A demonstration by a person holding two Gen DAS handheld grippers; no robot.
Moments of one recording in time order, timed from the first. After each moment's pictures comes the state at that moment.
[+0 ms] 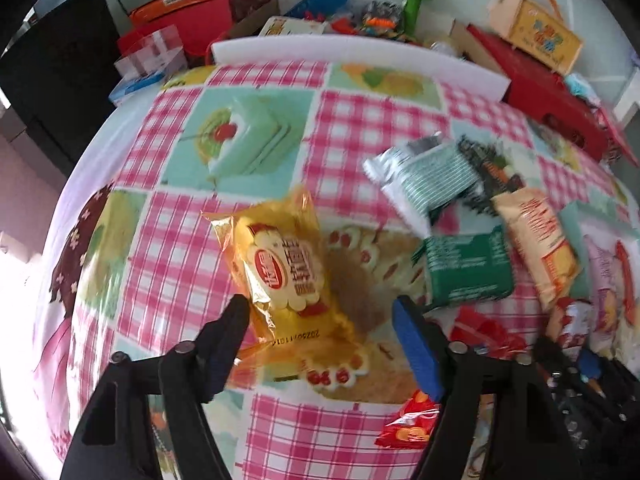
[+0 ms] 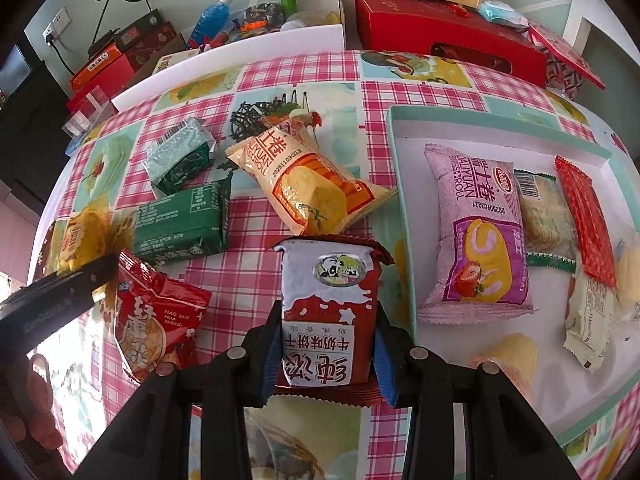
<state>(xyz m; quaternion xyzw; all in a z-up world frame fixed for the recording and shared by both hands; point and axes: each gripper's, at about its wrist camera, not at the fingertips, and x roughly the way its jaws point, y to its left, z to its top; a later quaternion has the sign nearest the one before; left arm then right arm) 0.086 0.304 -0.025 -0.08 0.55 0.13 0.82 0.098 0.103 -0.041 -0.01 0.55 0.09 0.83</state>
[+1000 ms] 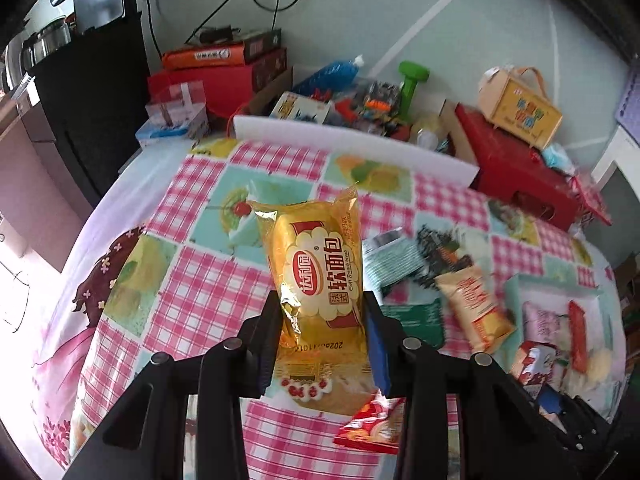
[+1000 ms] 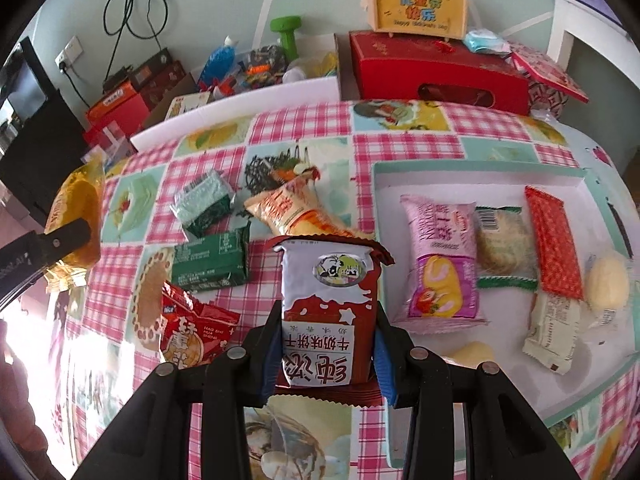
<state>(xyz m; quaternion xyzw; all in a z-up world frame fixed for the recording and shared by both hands) 0.064 0.295 0.059 -0.13 0.45 0.14 0.88 0.083 0.082 0.014 0.02 0.50 0.09 0.86</state>
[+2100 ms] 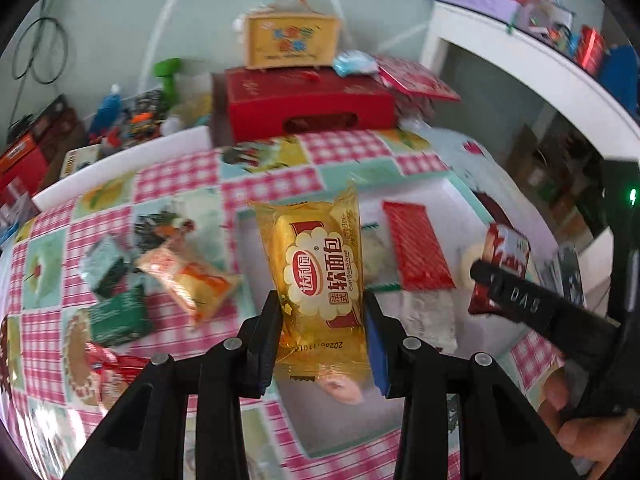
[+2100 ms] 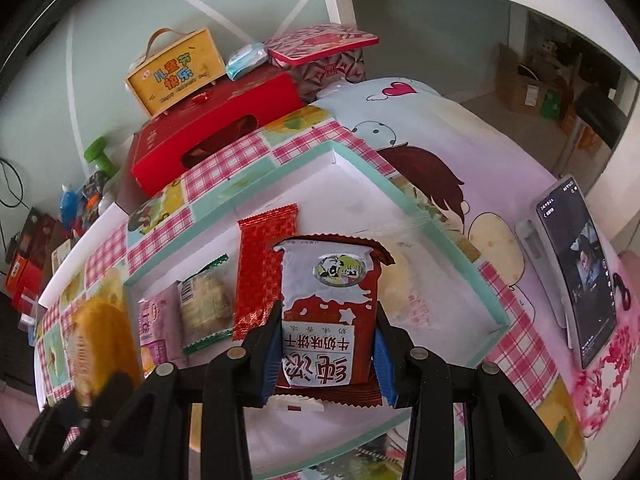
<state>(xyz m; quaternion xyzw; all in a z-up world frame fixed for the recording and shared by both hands) 0.079 0.050 0.046 0.00 0.46 -0.12 0.88 0.087 -0.141 0.025 0.17 0.47 -0.13 0.86</state>
